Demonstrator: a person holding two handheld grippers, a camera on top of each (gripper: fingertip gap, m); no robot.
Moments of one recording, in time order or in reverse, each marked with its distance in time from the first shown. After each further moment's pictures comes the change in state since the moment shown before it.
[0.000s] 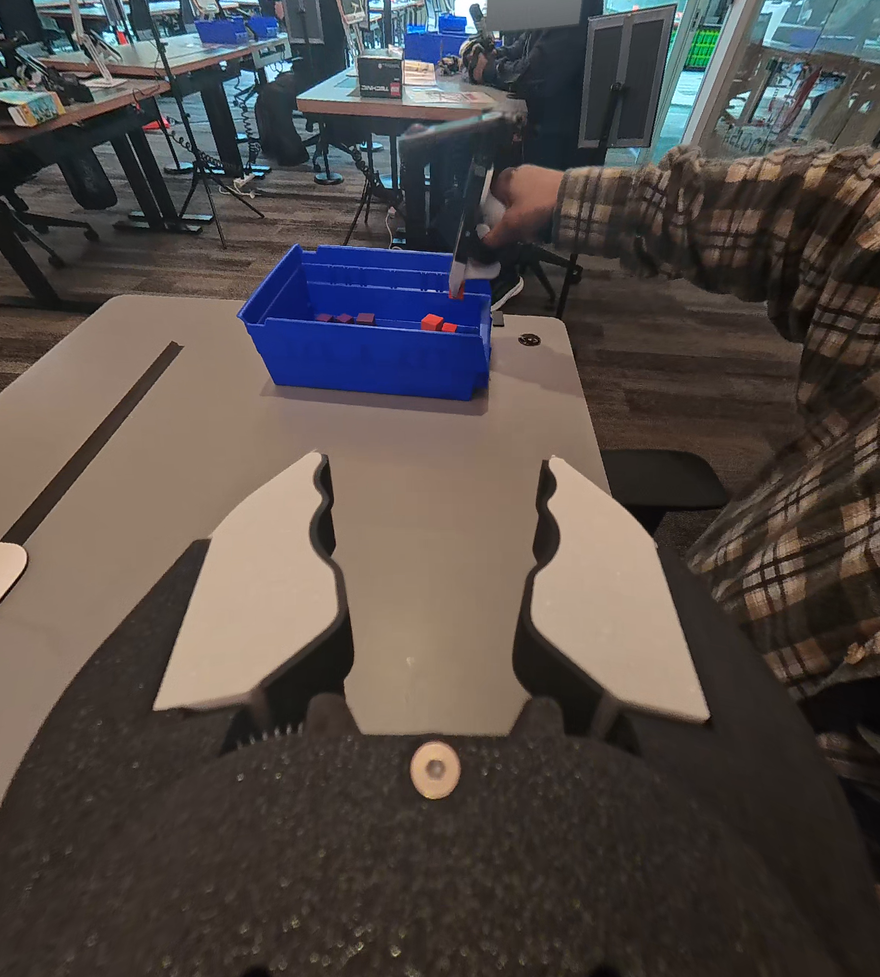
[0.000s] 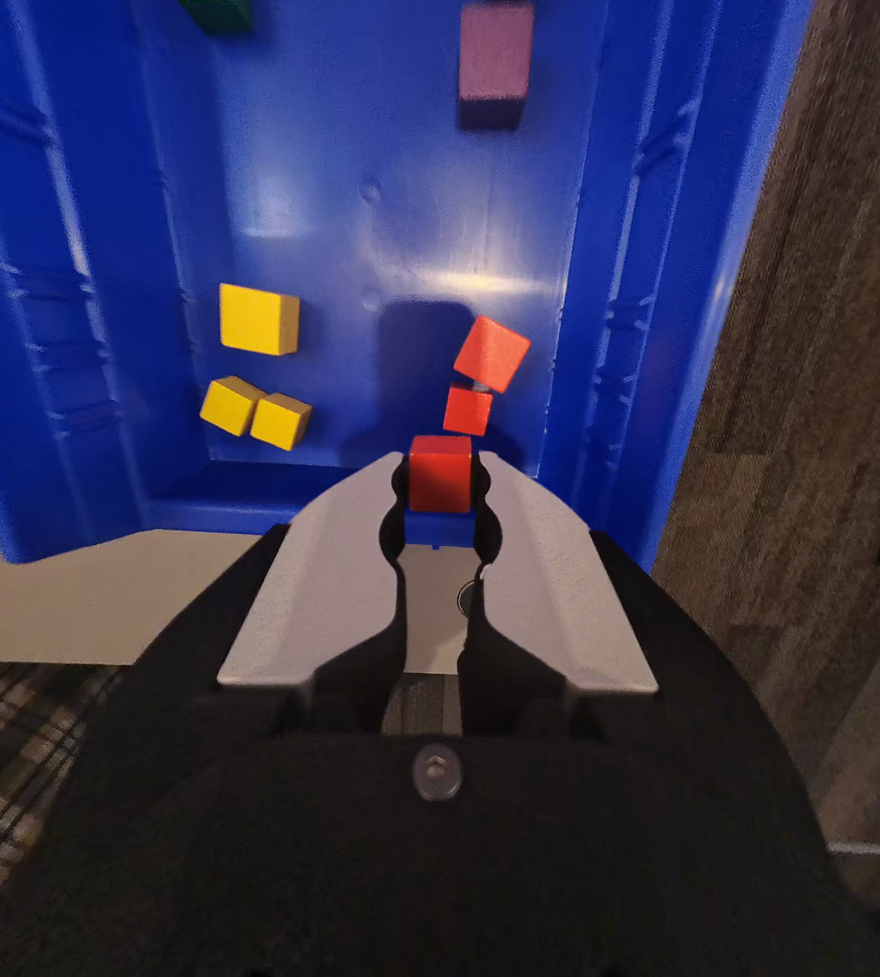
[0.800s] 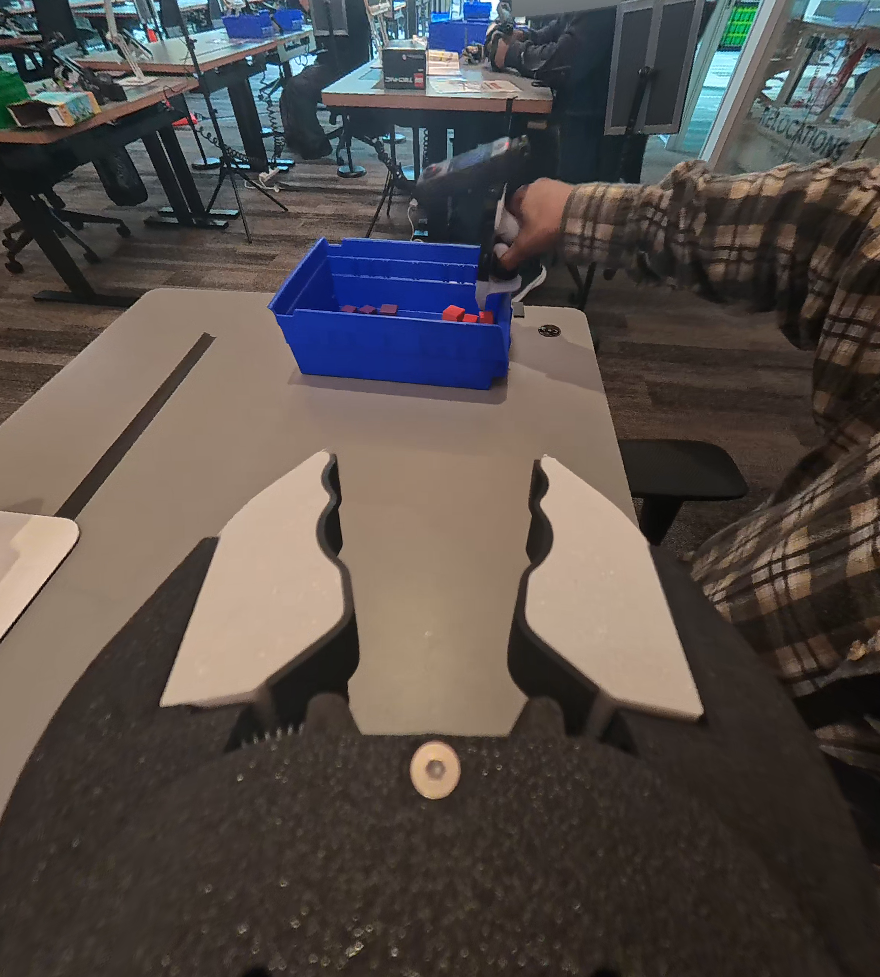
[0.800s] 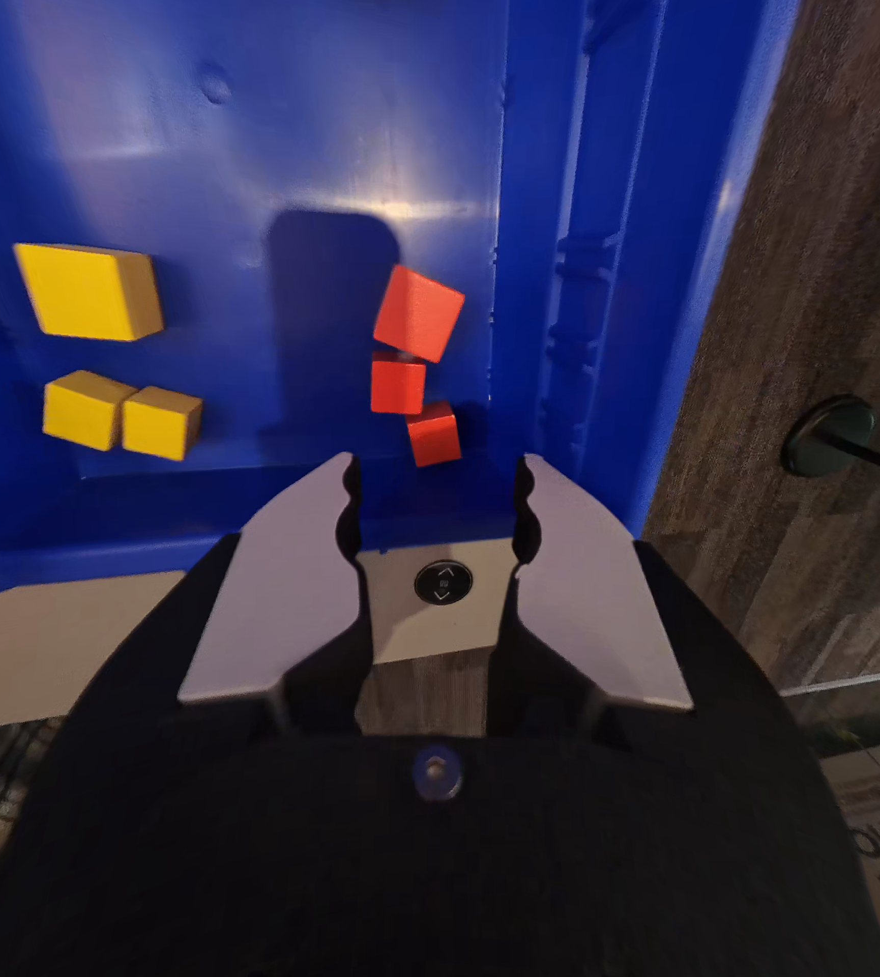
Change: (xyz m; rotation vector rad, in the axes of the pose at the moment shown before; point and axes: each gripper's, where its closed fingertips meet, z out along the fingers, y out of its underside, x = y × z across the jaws) left arm -0.009 0.000 -0.020 -0.013 -0.046 0.010; right arm 0.024 0.017 0.020 -0.128 0.188 0.032
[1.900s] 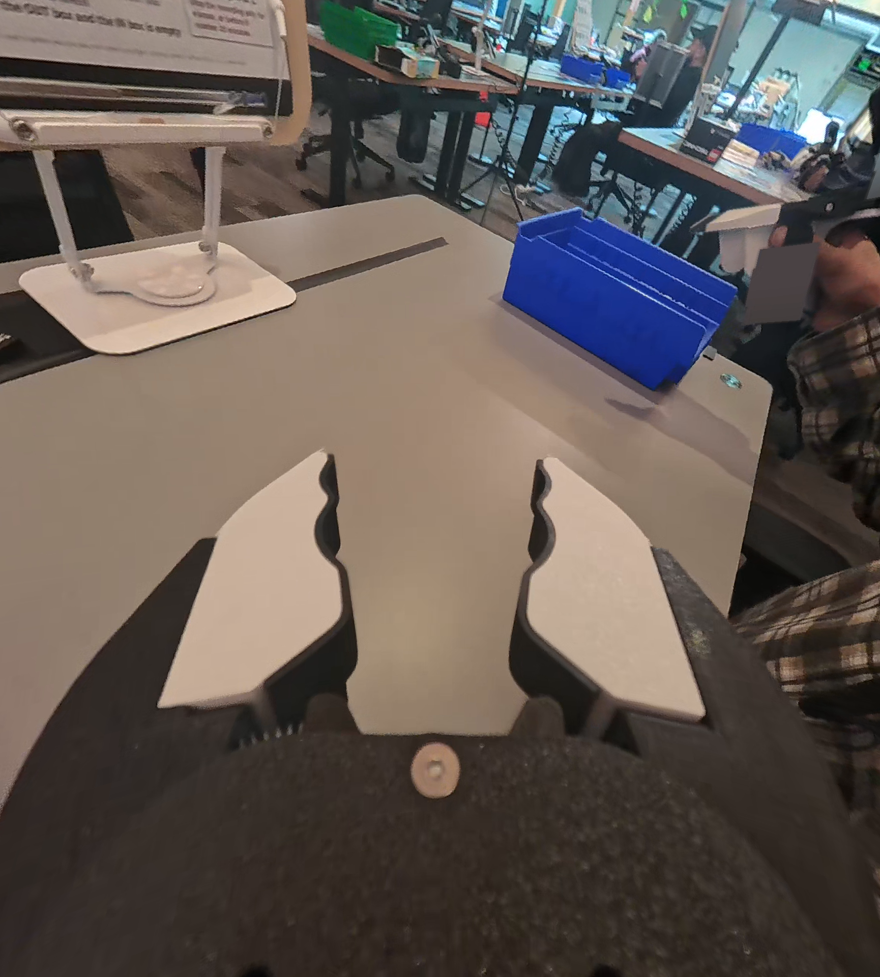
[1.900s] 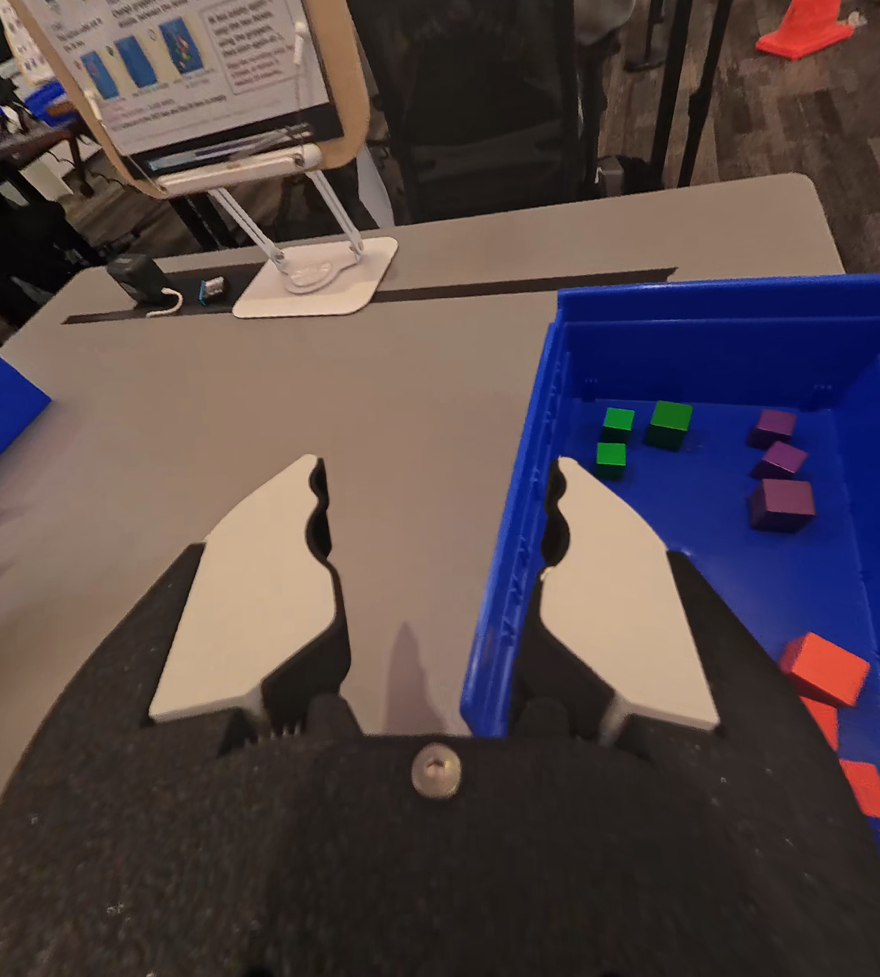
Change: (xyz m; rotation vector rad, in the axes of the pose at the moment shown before) left arm -0.039 0.108 -0.112 0.075 -0.447 -0.380; right arm -0.158 -0.057 -0.151 1.035 -0.513 -0.030
